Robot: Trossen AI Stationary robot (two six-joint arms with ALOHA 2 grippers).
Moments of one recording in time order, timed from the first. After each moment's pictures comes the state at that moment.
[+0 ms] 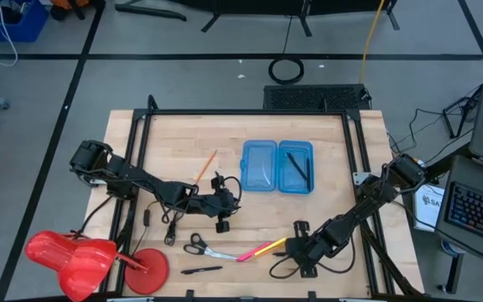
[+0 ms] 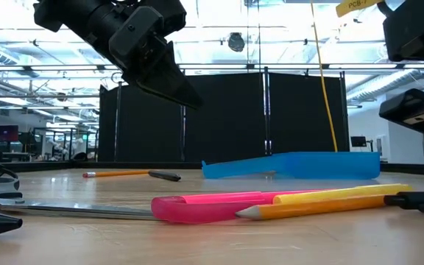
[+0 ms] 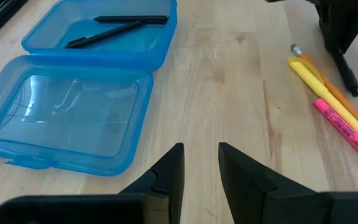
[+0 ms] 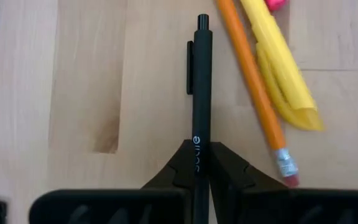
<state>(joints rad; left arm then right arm) -0.30 1.64 0.87 0.11 -0.37 -0.19 0.71 1.73 0.90 -0.32 0.11 0.67</state>
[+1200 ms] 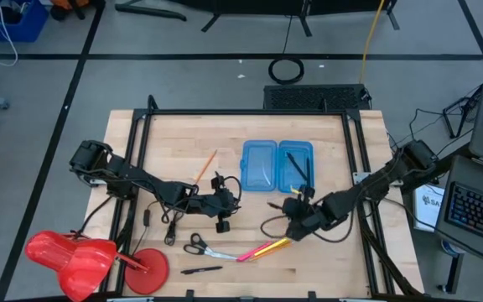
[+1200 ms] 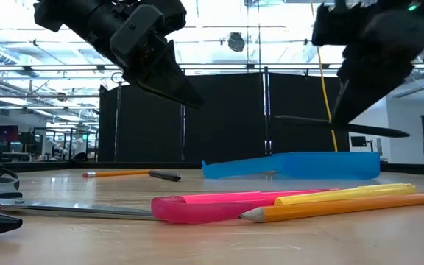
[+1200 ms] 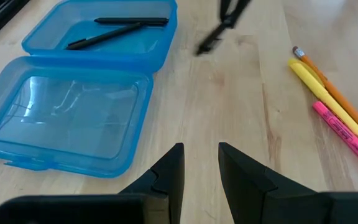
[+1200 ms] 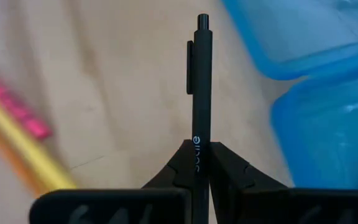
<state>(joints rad) -0.30 1.64 0.87 0.12 -0.37 -0.20 0.48 1.52 0.90 -0.60 0.47 0.75</state>
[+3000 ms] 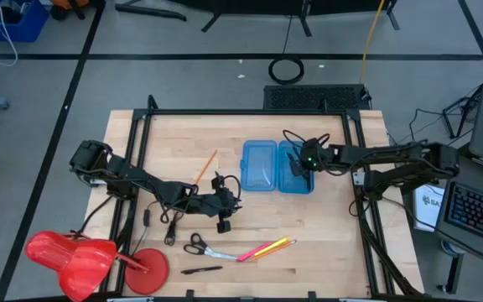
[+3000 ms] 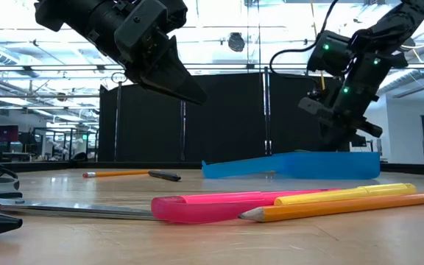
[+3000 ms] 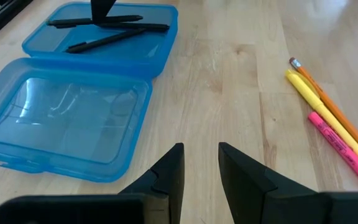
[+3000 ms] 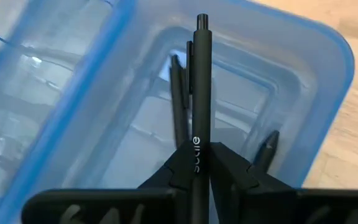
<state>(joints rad) -0.30 1.64 0.87 0.14 -0.37 -0.22 -0.30 1.23 0.50 -0.32 0.25 0.83</state>
